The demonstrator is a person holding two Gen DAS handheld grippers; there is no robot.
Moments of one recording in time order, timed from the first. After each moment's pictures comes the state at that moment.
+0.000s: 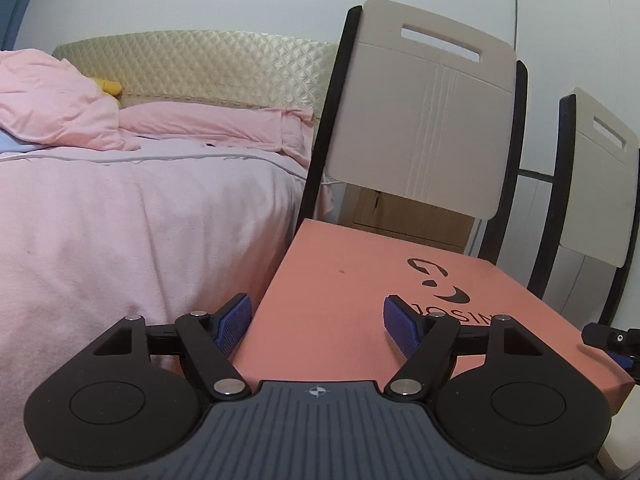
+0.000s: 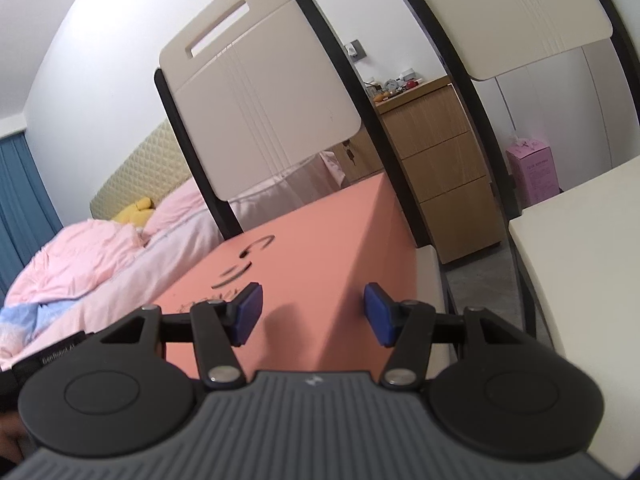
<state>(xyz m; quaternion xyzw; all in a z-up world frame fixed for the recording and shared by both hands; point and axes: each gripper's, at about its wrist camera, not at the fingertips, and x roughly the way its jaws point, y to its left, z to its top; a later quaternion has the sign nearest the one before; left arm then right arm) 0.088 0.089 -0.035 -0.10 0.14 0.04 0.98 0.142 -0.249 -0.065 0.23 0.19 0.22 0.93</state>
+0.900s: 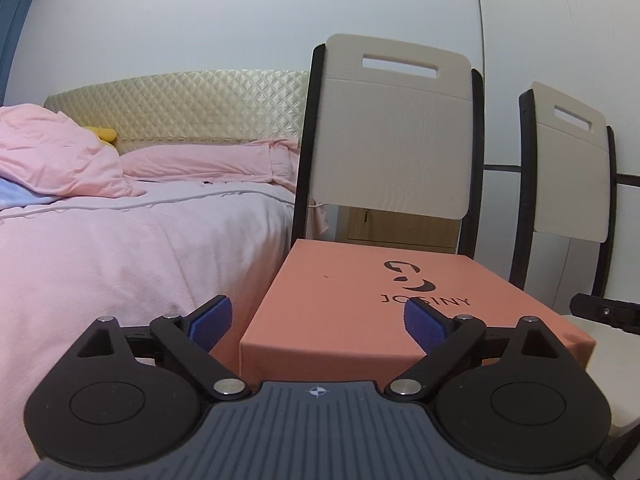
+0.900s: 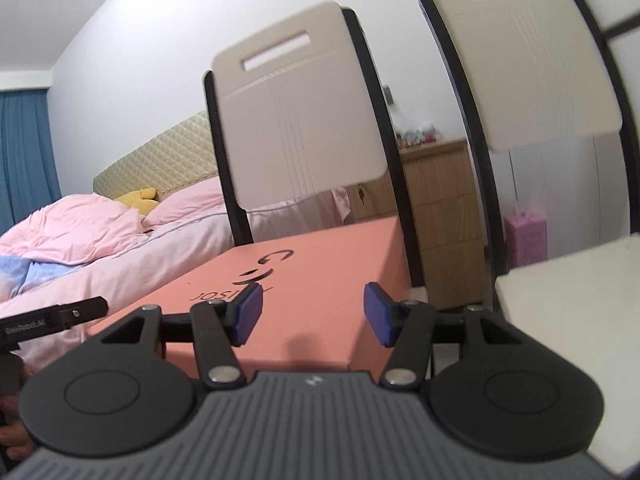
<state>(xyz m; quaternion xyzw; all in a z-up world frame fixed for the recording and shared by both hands) 0.016 0.064 -0.020 -0.04 0.11 0.04 0.99 0.079 -0.235 -0.048 0.12 0.11 0.21 0.96</state>
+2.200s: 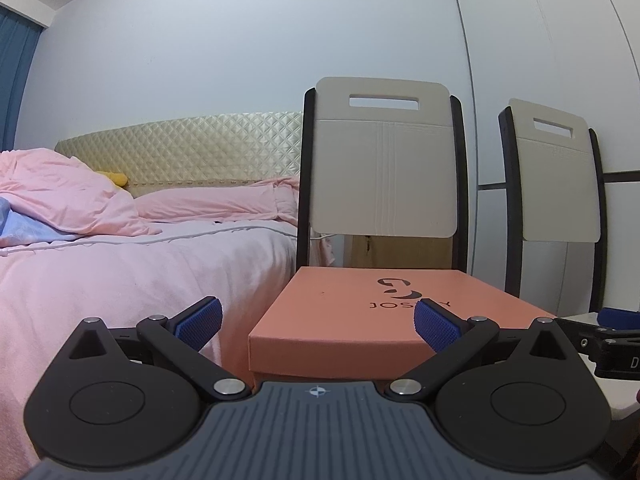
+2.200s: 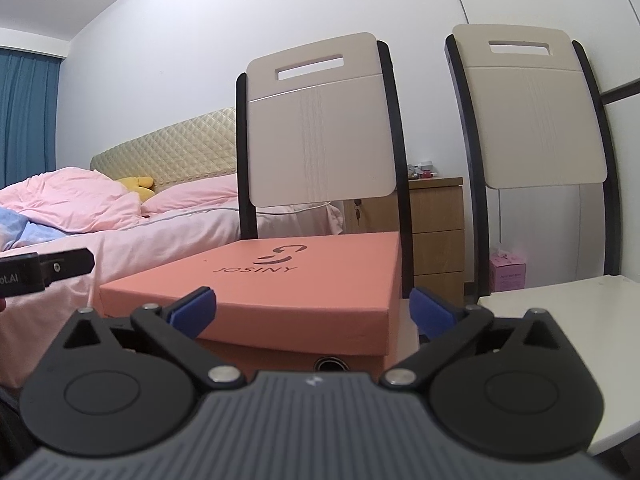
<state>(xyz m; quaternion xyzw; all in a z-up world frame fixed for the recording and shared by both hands) -0.031 0.040 -0.028 0.00 0.05 0.06 1.00 0.023 -0.208 -0.060 0.06 0.07 0.18 0.98</state>
